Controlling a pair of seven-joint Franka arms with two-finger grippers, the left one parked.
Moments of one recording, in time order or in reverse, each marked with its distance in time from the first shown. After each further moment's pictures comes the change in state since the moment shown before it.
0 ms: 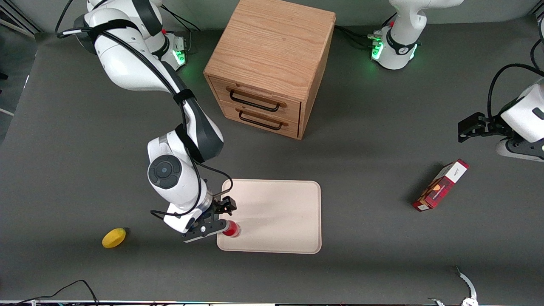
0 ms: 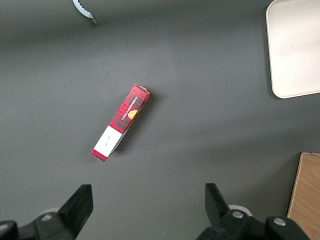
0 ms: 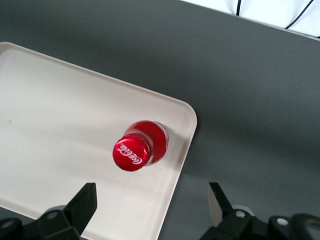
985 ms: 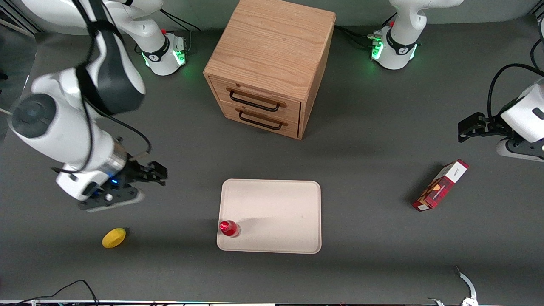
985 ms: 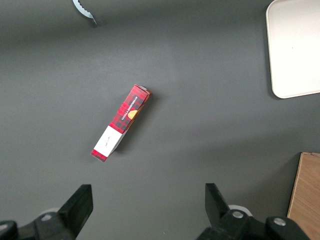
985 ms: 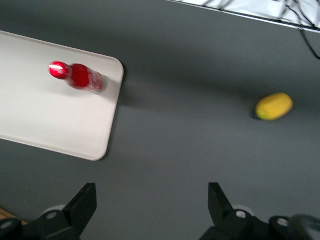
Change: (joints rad) arm -0.179 -0.520 -0.010 -0.352 0.000 -0.259 -0.085
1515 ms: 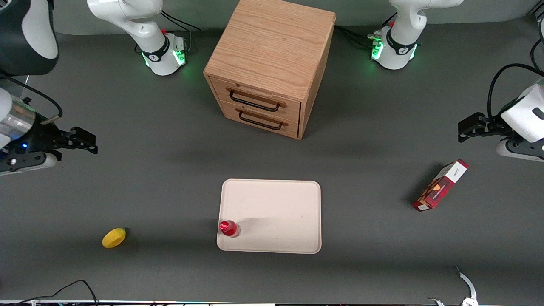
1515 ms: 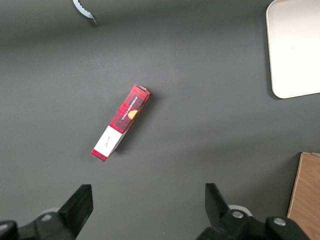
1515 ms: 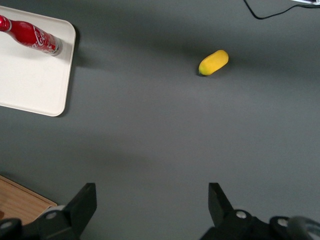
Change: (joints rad) arm -0.184 -0.189 -0.001 -0.092 0.001 -0.156 -0.172
